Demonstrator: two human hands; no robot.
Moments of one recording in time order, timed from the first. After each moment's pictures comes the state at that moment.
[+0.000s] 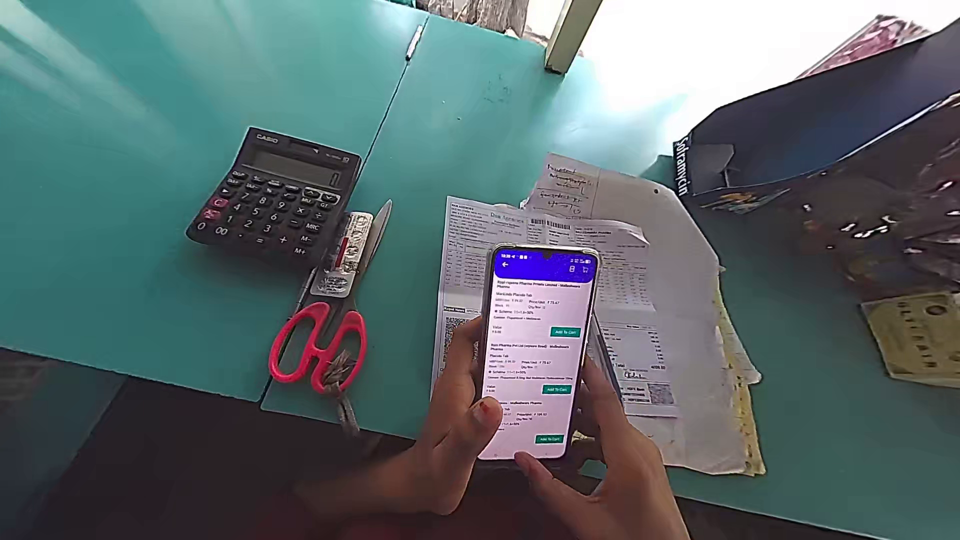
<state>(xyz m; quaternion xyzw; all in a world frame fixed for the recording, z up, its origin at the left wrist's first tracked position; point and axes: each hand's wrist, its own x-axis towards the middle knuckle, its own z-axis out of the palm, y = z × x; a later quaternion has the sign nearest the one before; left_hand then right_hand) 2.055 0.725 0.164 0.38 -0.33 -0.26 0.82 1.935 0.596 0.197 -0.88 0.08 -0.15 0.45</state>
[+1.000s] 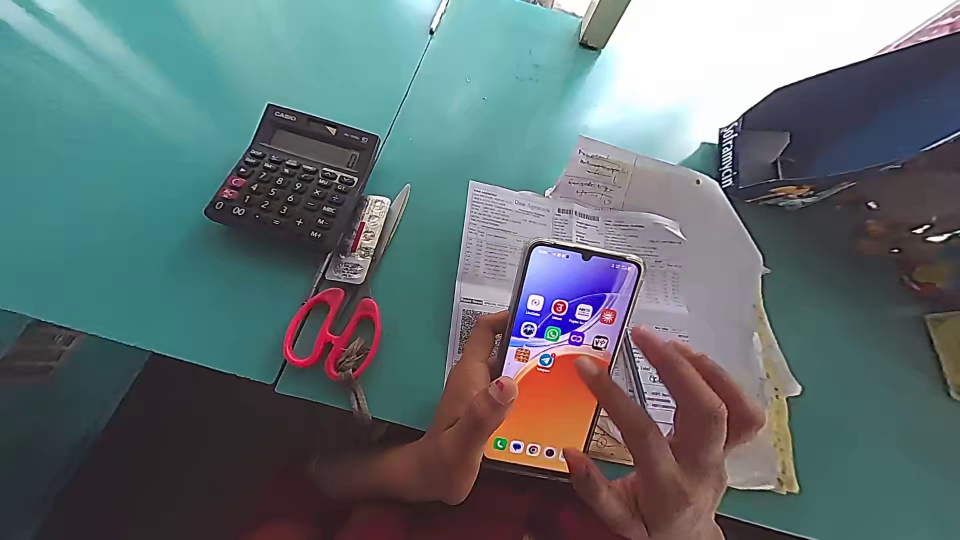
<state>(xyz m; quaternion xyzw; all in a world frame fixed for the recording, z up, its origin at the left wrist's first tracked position) 2.056 0.727 0.167 0.39 -0.29 -0.29 0.83 1.951 0.574 0.191 -0.94 0.00 -0.32 0.12</state>
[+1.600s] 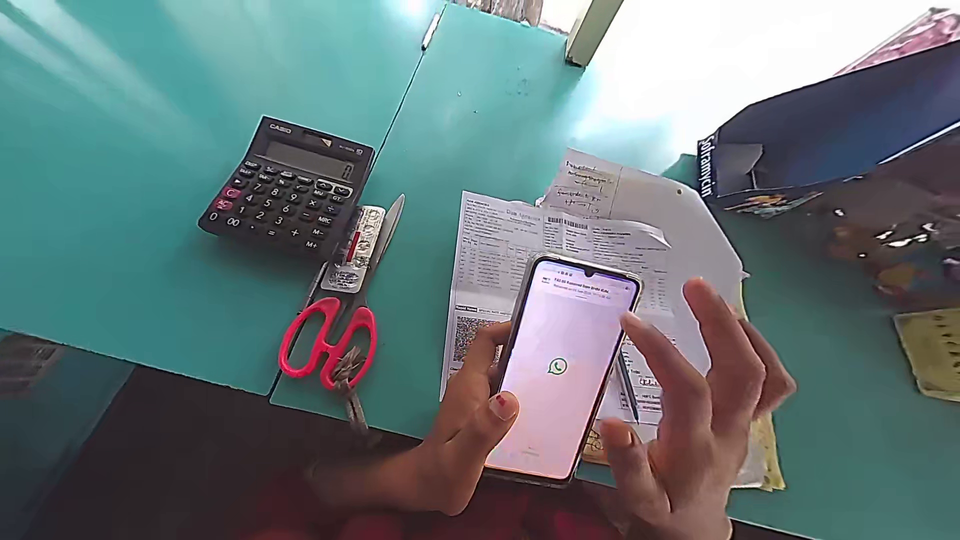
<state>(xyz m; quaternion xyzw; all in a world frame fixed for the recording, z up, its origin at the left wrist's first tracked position) 2.057 0.726 0.167 0.39 -0.31 -0.29 0.82 1.965 0.567 0.206 -0.93 0.06 -0.35 0.13</state>
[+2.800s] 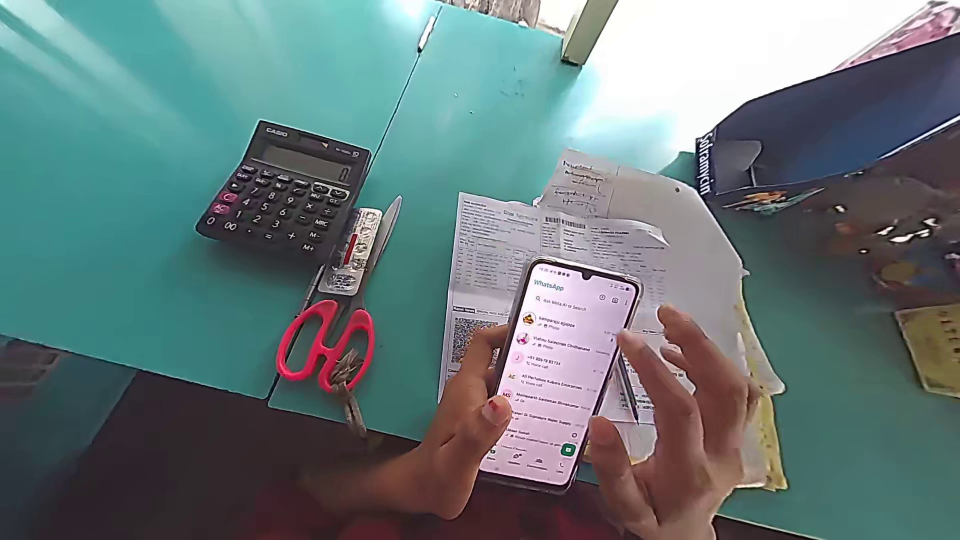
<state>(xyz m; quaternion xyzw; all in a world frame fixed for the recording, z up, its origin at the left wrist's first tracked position) 2.058 0.728 0.166 0.37 -0.33 -0.30 0.81 1.957 0.573 0.195 -0.92 0.06 -0.36 0.15</state>
